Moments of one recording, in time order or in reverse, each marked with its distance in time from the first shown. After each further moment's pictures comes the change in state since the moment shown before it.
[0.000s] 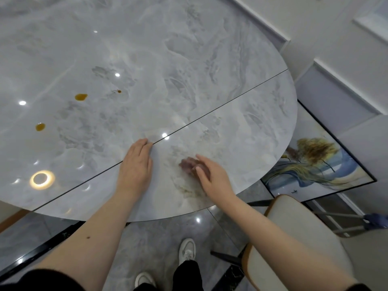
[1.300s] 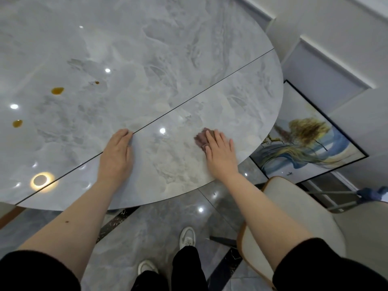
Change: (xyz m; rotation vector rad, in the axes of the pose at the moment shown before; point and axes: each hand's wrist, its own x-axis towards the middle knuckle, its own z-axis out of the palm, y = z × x) left_hand -0.002 -0.002 0.002 -0.023 0.047 0.003; right_hand 0.006 0.063 -0.023 -0.525 -0.033 0.202
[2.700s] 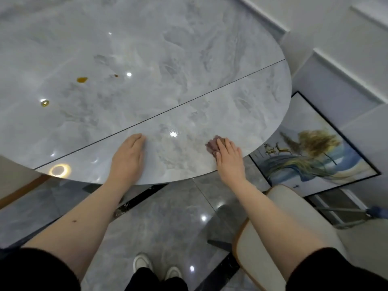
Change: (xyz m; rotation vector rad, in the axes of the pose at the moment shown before) left_hand -0.058 0.035 -0.005 0.094 -0.029 -0.010; right_hand -0.035 0.036 0.002 0.043 0.029 -0.064
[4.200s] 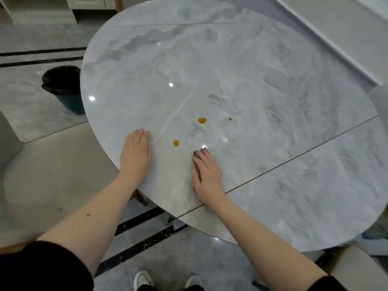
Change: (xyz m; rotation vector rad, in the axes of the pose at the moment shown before) left_hand 0.074 -0.307 -0.155 0.041 0.105 -0.230; right_hand 0.080 -0.403 0.088 0.372 0.098 -0.354
